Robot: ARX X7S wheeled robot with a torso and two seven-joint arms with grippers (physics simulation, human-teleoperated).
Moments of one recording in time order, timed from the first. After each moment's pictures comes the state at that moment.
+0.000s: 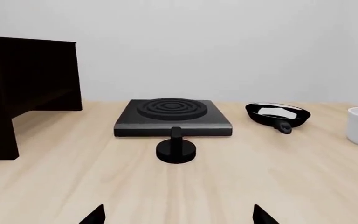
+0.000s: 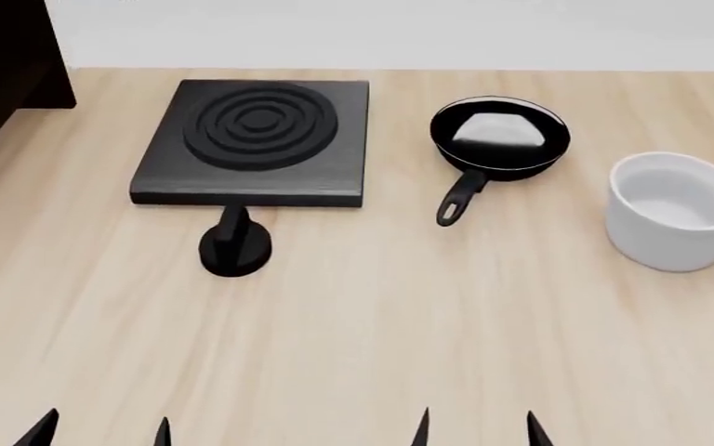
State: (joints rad) left arm 0.01 -0.15 0.18 0.02 -0.16 0.08 -0.12; right arm 0.08 0.14 -0.18 0.08 0.13 -0.05 0.18
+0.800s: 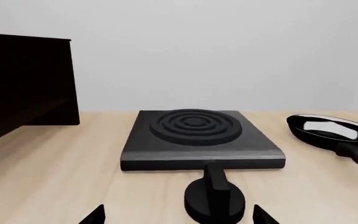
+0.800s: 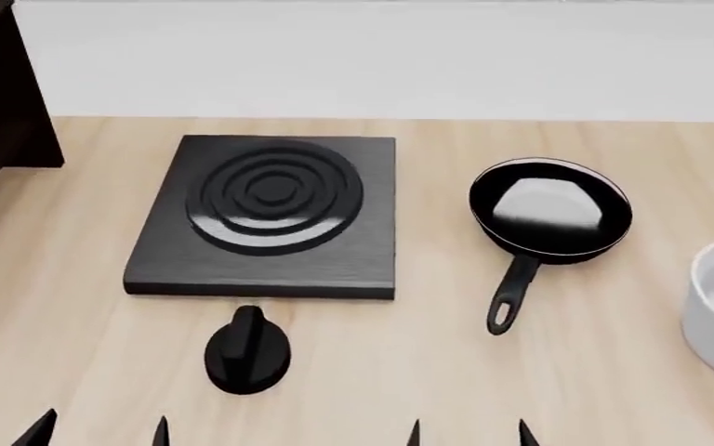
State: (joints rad) left arm 0.00 -0.17 0.21 0.02 -0.17 0.07 -0.16; right arm 0.05 0.16 -0.23 0.05 0.12 -0.07 0.22
